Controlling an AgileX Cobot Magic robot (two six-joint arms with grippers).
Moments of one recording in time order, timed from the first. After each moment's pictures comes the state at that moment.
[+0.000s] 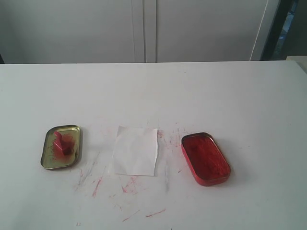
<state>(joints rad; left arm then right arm) -0.12 0.00 0.02 -0.04 0.34 0.13 0.05 0.23 -0.14 0.05 -0.48 0.45</state>
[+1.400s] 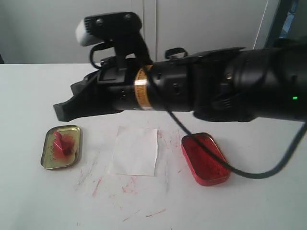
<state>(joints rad) -0.12 0.00 0.02 -0.04 0.34 0.13 0.84 1.59 -1.08 -1.28 -0.21 1.41</state>
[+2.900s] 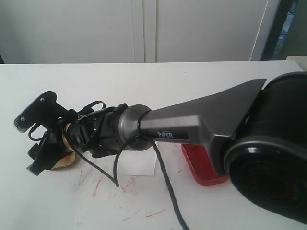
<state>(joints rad) -0.12 0.00 0.02 -0.04 0.34 0.13 0.97 2.25 -1.57 -1.29 -0.03 1.11</state>
